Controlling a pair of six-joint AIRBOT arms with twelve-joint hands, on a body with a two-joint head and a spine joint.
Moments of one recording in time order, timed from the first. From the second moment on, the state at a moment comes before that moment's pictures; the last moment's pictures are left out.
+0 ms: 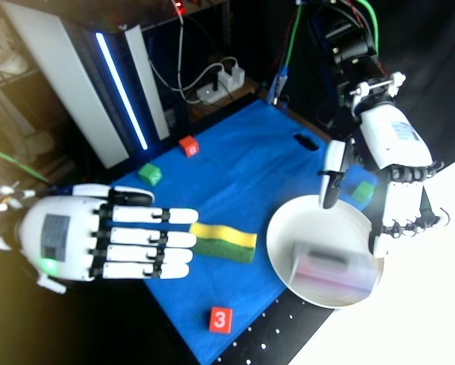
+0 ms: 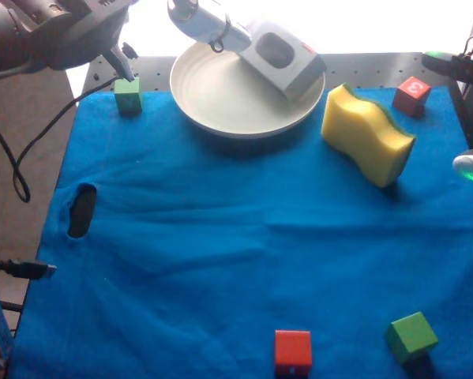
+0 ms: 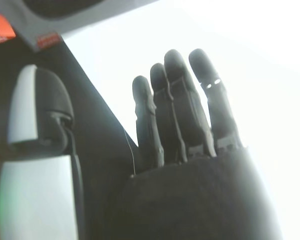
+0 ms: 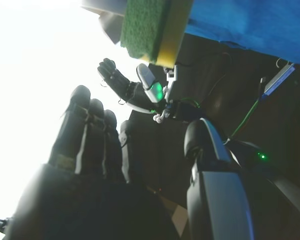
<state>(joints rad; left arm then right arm) 0.34 -1.52 1.85 0.37 -0.32 0.56 -1.15 -0.97 1.31 0.00 1.24 -0.21</state>
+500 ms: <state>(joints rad) 0.41 -1.28 1.57 0.30 -0.44 0.66 -1.11 -0.98 1.31 -0.03 1.24 -0.20</state>
